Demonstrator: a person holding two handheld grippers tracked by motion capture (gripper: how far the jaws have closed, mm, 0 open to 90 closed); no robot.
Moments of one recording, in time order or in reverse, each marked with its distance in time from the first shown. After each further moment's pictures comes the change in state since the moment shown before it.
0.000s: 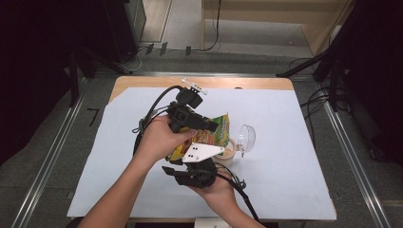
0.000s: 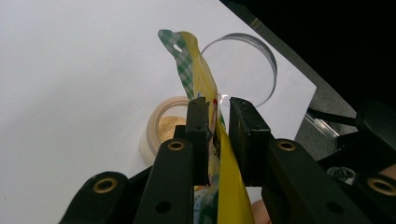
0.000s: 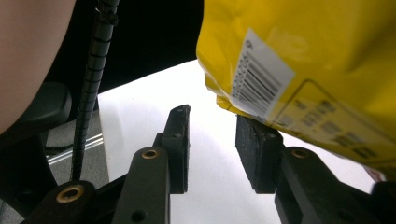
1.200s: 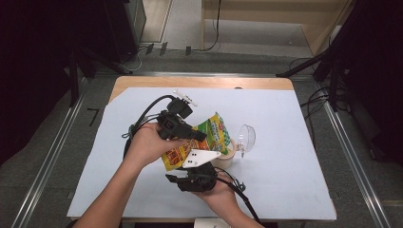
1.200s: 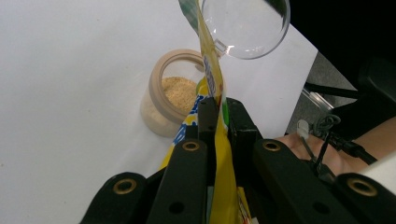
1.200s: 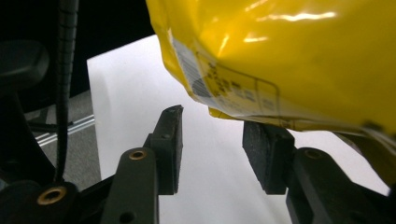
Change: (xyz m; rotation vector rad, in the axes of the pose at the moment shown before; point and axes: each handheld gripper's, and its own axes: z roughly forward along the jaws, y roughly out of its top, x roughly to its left) left arm 0.017 -0.029 -0.003 0.080 -0.043 0.015; right arm -0.007 -0.028 0.012 0.094 0.005 -0.001
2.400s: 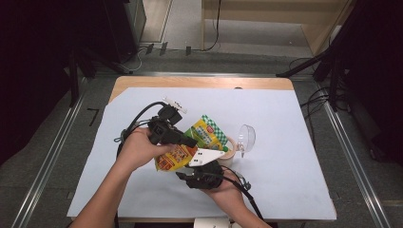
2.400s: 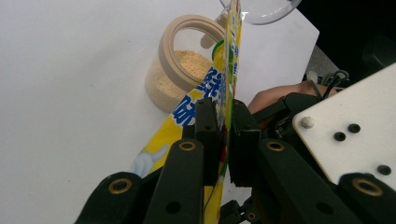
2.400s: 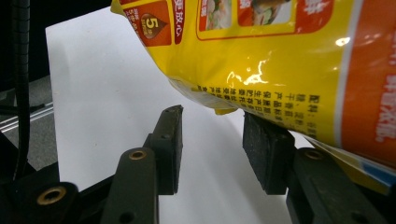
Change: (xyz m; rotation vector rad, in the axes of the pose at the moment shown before) left arm 0.021 -0.025 0.004 0.023 -0.040 0.013; right arm -0.018 -0.015 -0.003 0.070 -0.077 -0.020
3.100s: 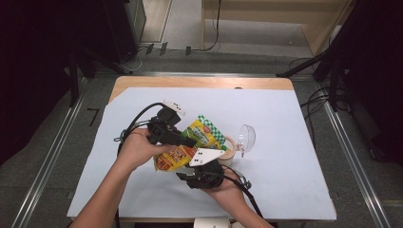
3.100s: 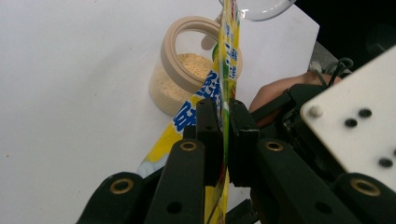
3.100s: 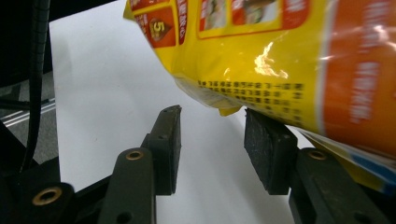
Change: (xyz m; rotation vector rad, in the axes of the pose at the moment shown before) left arm 0.006 -0.007 0.000 -0.023 0.002 0.081; right arm -0.003 -0.001 -0.001 0.008 0.022 -0.009
